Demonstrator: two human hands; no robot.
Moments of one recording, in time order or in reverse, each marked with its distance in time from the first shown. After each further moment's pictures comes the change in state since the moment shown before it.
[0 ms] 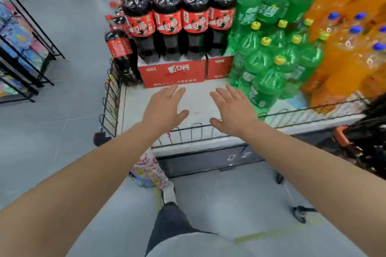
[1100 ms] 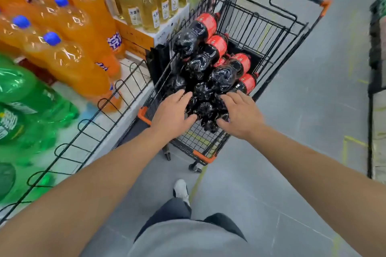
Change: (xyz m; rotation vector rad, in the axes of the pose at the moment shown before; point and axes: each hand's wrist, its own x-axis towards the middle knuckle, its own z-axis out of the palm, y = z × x) left_hand 0.144 0.668 0.181 -0.222 -0.382 0.820; right_hand -0.390 0.516 0.087 0.254 -0.085 1.008
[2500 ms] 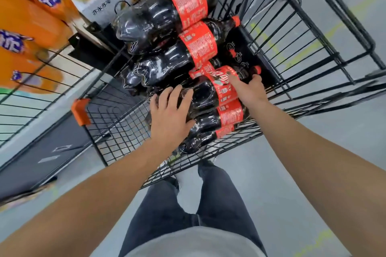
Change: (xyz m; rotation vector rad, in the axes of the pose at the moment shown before) left_hand 0.273 0.130 0.146 0.290 0.118 -0.473; right_hand 0.350 0.270 0.027 0.948 -0.360 0.410
